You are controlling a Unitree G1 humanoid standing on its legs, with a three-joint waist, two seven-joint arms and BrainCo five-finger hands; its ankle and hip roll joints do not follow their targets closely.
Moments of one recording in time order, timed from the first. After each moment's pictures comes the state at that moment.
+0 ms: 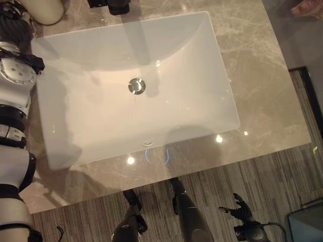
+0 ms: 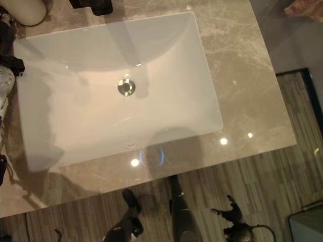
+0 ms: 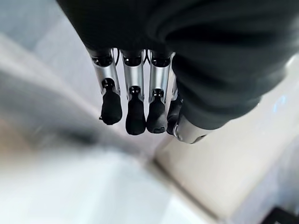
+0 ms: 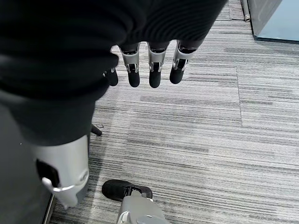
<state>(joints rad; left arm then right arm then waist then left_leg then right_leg) -1.23 0.96 -0.53 1.00 -0.21 -0.22 0.45 0.11 -0.42 0.27 0.82 0.11 -0.19 -0.23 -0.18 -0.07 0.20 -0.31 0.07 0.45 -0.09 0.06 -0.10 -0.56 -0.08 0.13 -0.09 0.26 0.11</state>
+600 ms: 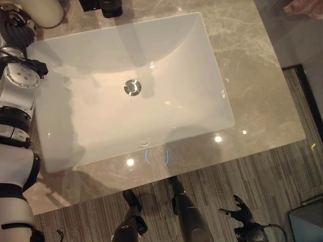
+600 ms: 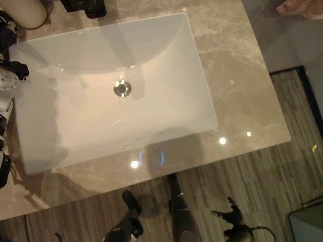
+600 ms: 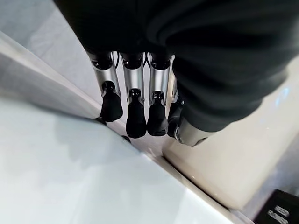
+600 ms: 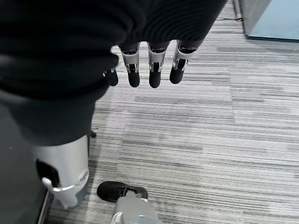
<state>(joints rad) -1.23 0.94 -0.50 1.08 -0.17 -0.20 0.46 0.10 -0.42 0.27 0.87 0.11 -0.19 -0.23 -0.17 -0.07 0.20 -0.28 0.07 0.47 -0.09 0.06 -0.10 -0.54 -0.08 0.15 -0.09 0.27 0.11</state>
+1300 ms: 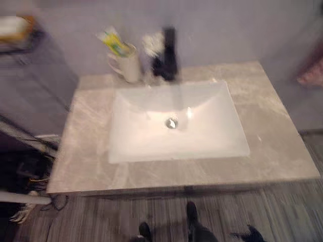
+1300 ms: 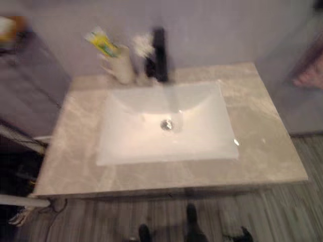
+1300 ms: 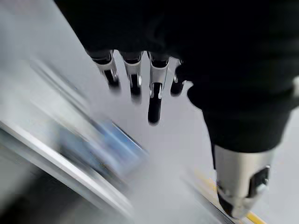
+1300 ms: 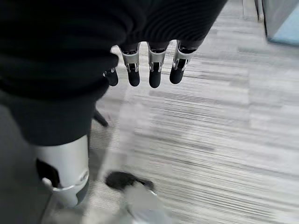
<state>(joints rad) 0.53 0.40 0.74 0.41 -0.23 -0.28 0.54 0.11 -0.38 0.13 1.26 0.01 -0.06 -0.16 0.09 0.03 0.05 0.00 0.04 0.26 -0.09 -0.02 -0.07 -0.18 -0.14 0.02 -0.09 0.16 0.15</state>
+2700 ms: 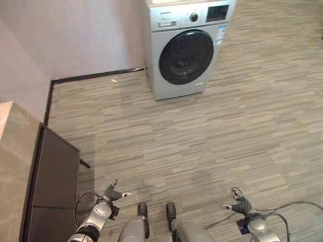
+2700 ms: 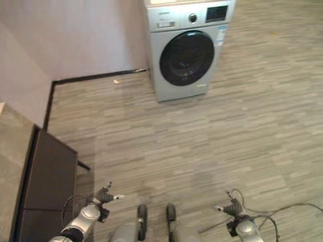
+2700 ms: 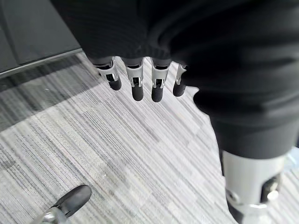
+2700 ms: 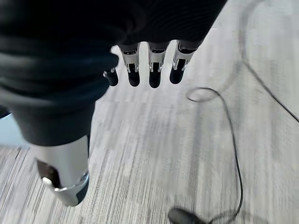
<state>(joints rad) -0.16 0.29 -0.24 1.01 0.04 -0.09 0.13 0.04 -0.45 0.25 0.82 0.08 -0.09 -0.11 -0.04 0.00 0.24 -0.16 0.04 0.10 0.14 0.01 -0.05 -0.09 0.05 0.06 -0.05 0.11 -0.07</state>
